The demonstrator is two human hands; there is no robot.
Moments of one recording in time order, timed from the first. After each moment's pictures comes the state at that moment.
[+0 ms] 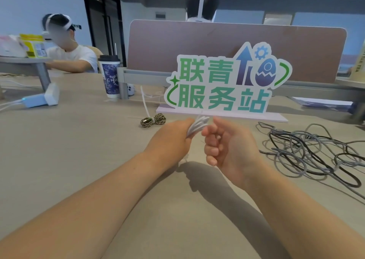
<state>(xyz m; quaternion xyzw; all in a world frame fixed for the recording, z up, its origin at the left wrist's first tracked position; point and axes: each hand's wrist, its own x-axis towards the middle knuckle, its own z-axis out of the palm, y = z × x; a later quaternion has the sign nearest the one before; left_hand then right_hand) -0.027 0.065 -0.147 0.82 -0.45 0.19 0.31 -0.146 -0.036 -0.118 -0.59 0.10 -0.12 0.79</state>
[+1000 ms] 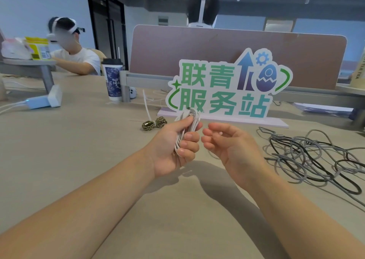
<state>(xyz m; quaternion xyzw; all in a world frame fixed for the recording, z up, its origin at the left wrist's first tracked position) -0.048 0.073 -0.120 0.37 -0.17 -0.49 0.77 -0.138 -0.044 -0.121 -0.55 0.09 -0.22 0.80</state>
